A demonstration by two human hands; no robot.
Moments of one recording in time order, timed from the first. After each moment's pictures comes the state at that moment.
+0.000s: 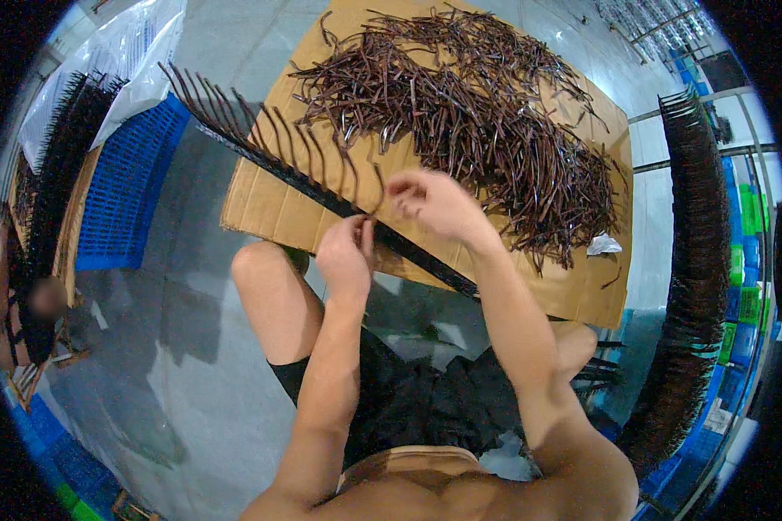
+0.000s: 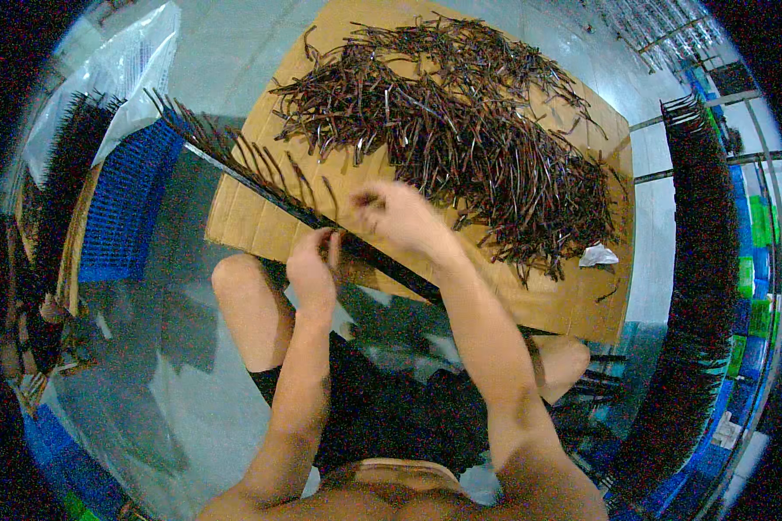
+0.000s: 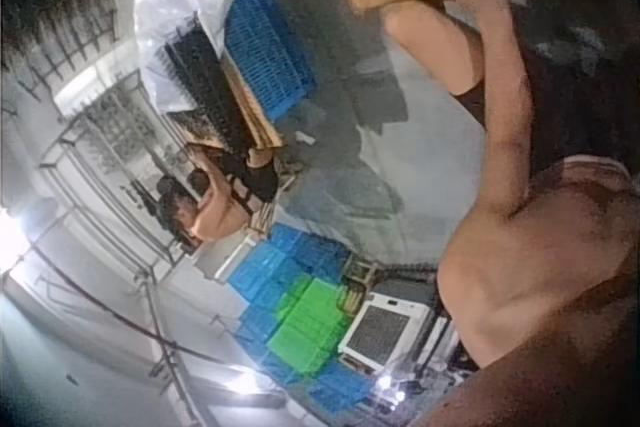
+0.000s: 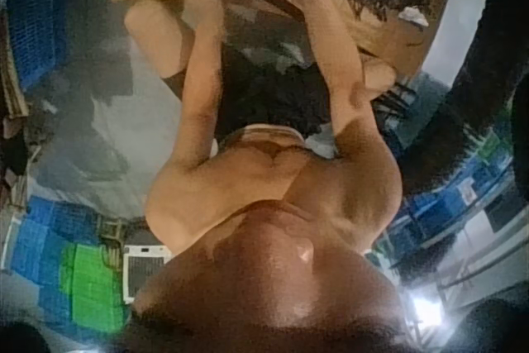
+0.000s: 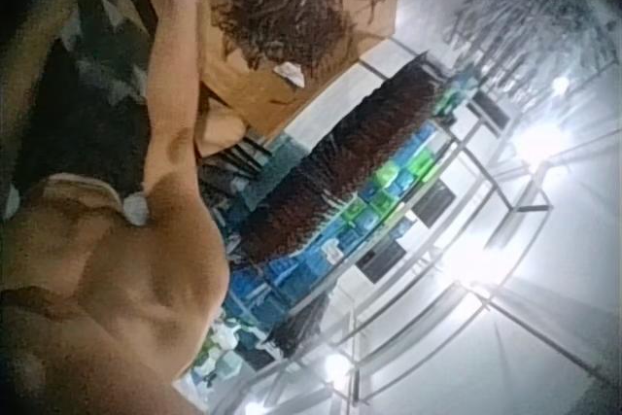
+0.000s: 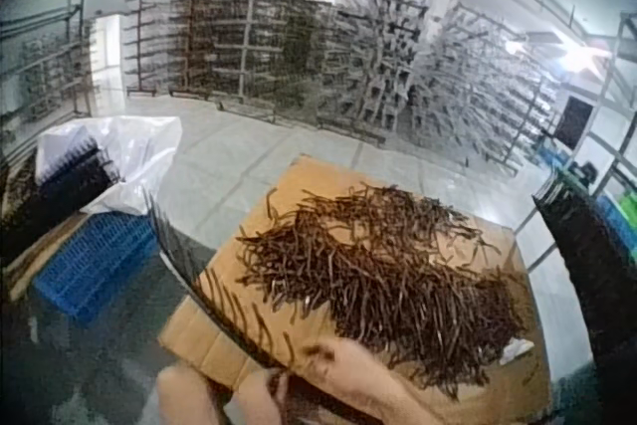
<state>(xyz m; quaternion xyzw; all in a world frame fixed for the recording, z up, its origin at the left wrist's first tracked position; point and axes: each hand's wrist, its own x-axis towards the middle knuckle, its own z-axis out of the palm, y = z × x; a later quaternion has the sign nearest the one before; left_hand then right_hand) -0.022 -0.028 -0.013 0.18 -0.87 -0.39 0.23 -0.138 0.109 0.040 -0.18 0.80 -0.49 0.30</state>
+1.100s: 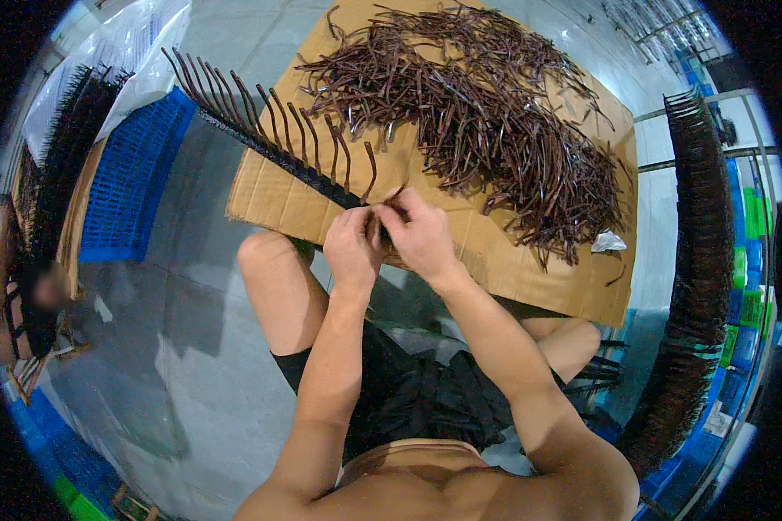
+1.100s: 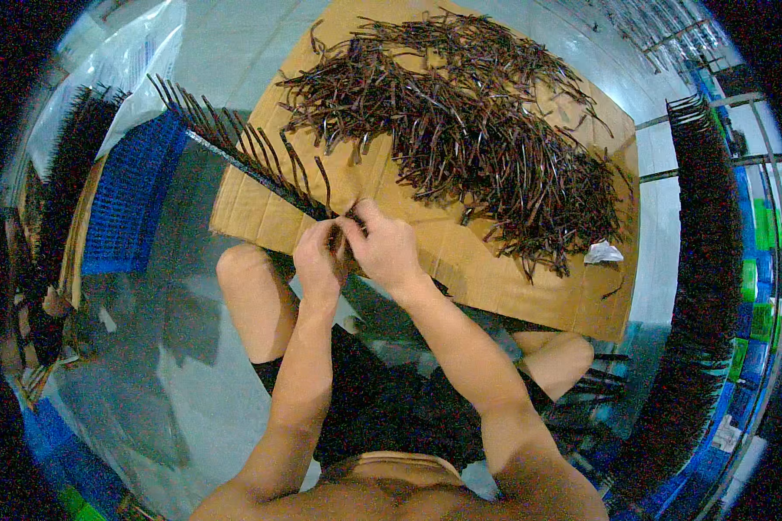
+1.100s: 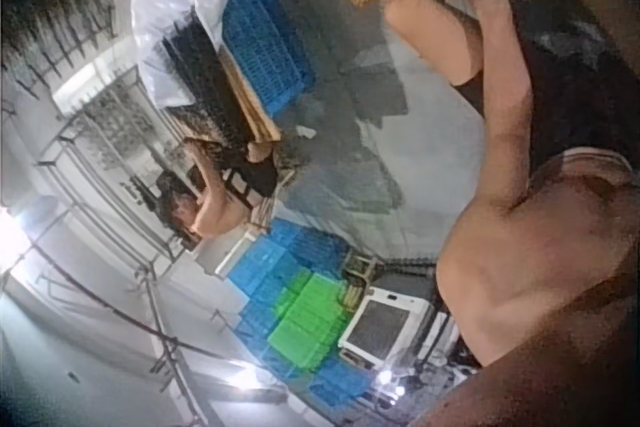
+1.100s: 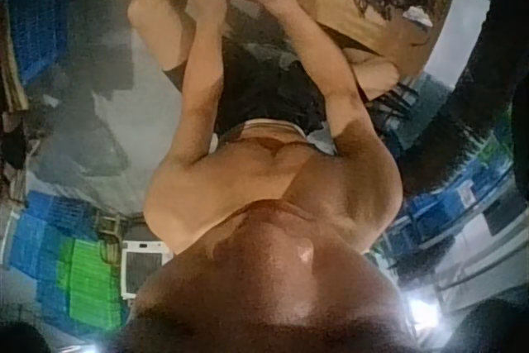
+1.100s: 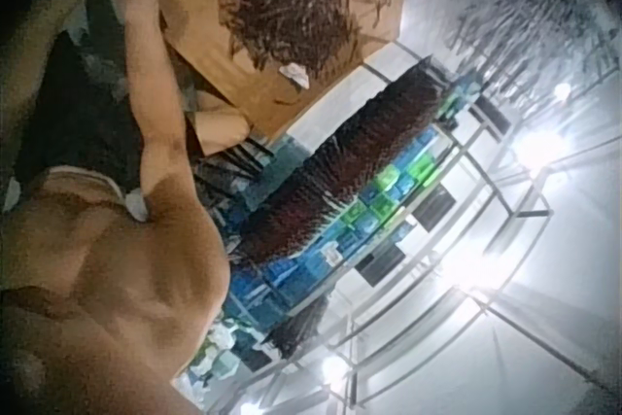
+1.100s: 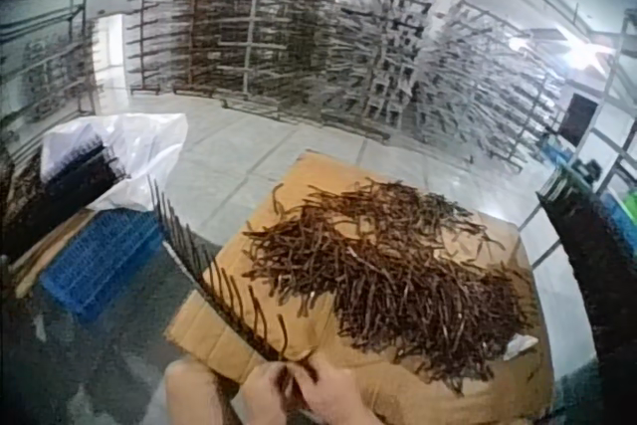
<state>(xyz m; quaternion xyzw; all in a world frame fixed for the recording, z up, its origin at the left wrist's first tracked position) -0.024 -0.028 -0.022 0.13 -0.88 -0.39 0.25 -0.072 0.077 0.020 -0.21 0.86 -0.46 0.01</state>
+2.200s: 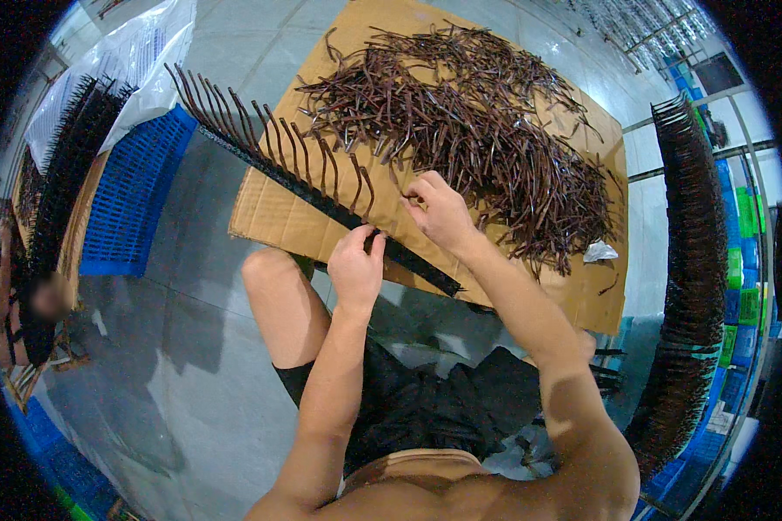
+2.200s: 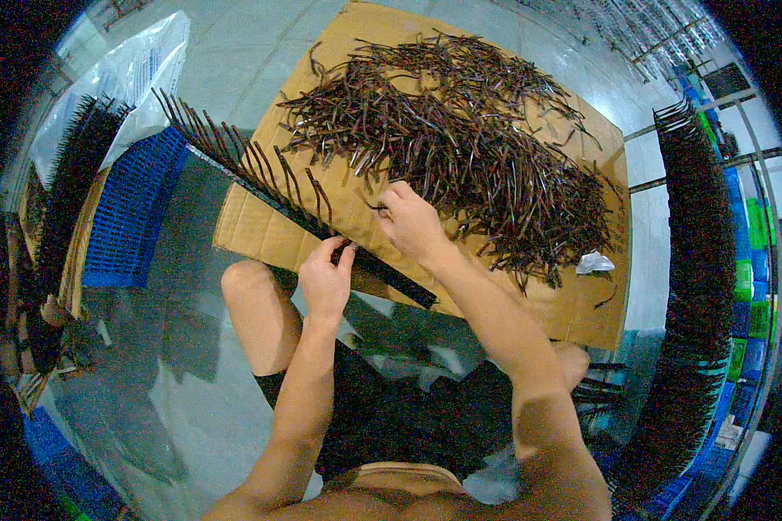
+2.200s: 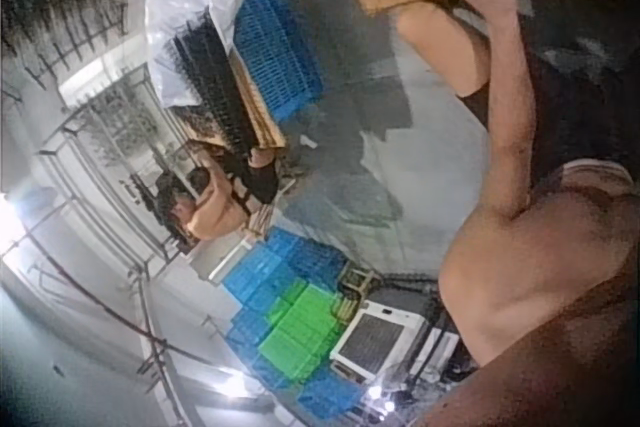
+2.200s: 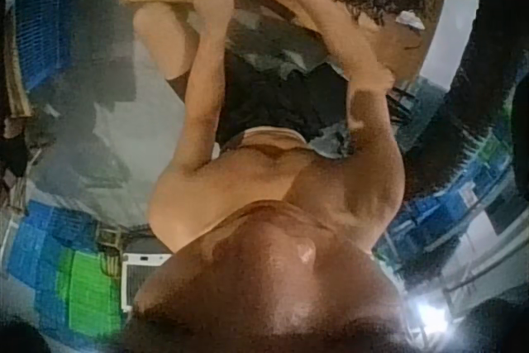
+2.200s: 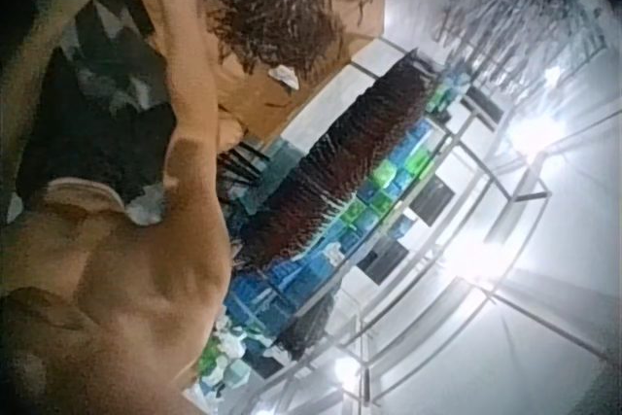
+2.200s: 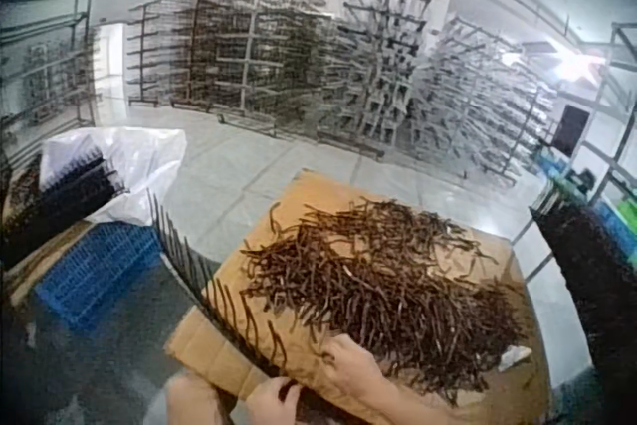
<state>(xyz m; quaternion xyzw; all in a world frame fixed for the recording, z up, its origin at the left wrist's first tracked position) -0.024 -0.022 -0.016 0.19 -0.86 -0.44 0.18 -0.142 0.117 0.009 -0.33 0.89 -0.30 -0.06</state>
